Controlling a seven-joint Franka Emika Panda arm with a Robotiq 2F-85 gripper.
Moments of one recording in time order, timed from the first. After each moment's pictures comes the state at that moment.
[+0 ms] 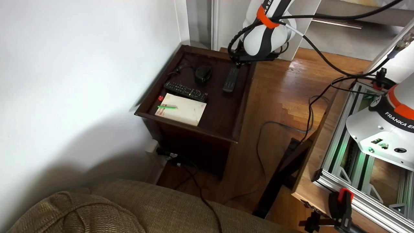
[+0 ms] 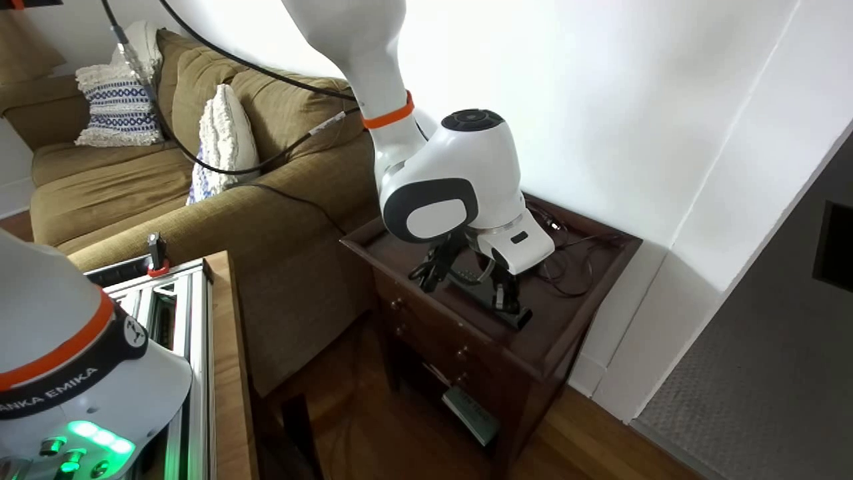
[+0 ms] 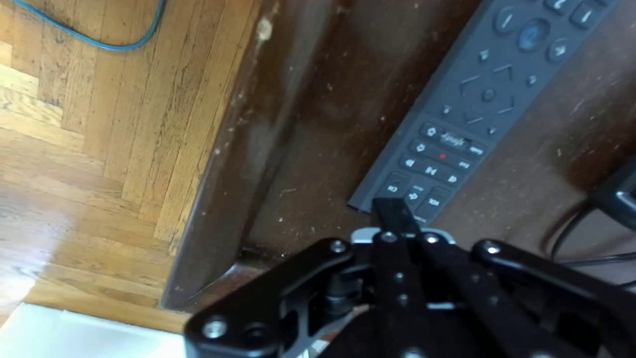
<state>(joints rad) 0.13 0.59 -0.19 -2.34 0.21 3.16 0.55</state>
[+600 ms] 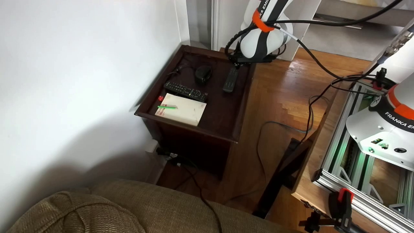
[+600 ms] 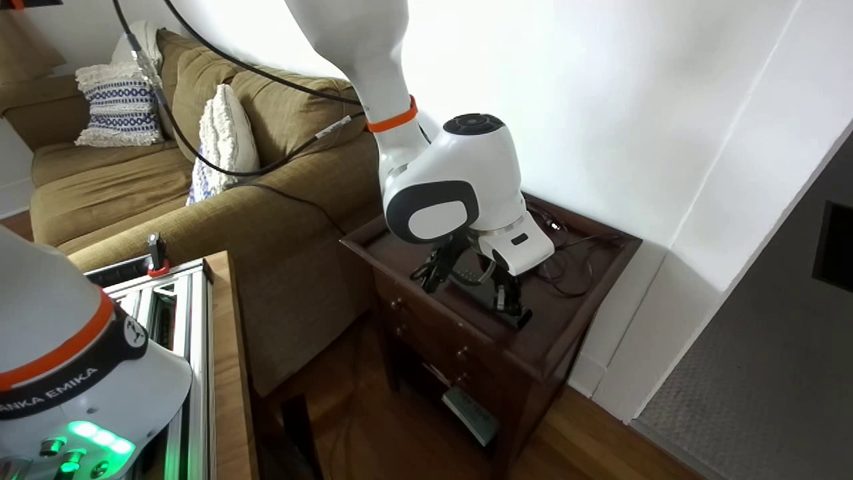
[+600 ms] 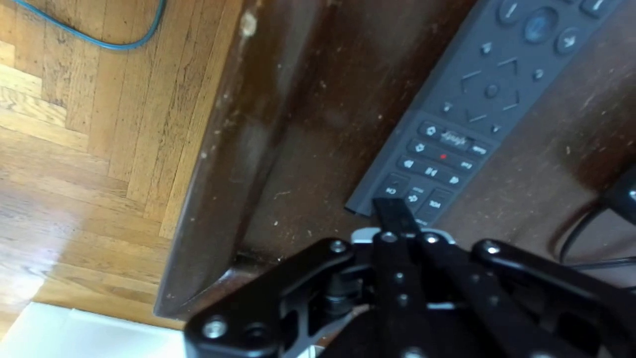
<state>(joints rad) 0.17 0.63 -0.22 -2.31 0.26 3.16 0.55</state>
